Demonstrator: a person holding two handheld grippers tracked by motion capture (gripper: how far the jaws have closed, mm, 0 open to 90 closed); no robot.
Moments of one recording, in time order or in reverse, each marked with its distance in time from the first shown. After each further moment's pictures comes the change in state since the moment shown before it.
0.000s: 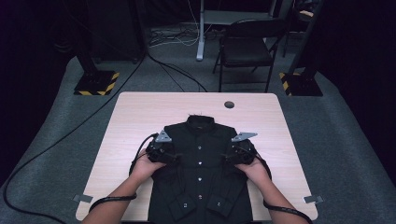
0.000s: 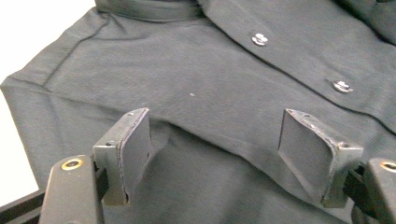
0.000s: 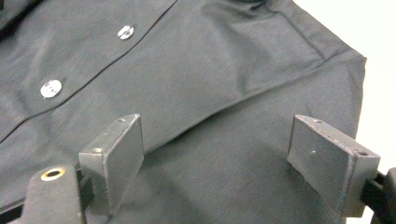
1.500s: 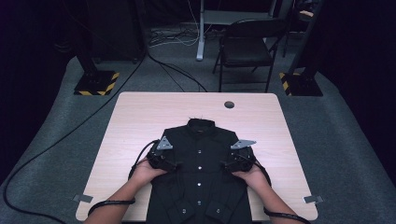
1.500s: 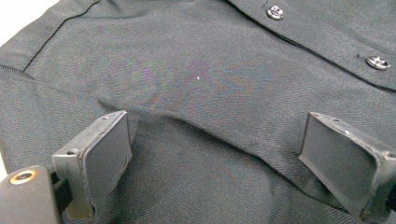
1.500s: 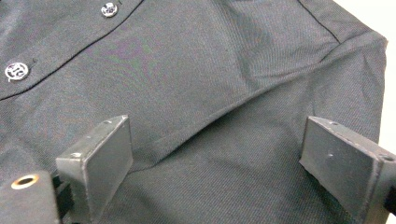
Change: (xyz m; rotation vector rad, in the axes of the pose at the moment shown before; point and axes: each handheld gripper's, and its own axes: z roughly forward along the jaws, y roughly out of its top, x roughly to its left) left arm -0.012 -0.021 0.008 0.021 -0.004 0.046; right arm 0.011 -0.023 0.007 0.004 -0.012 -0.002
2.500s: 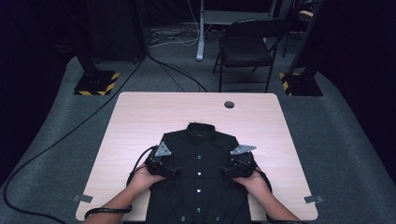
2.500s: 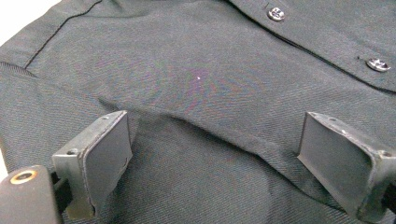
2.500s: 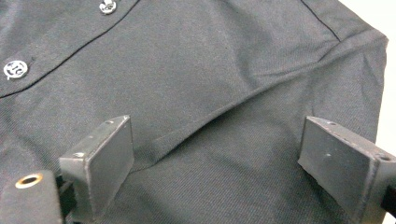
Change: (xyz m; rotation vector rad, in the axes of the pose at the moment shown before) left arm -0.017 -0.011 -0.011 -0.007 0.003 -0.007; right arm 0.016 -0.009 -0.012 0.026 -0.002 0.000
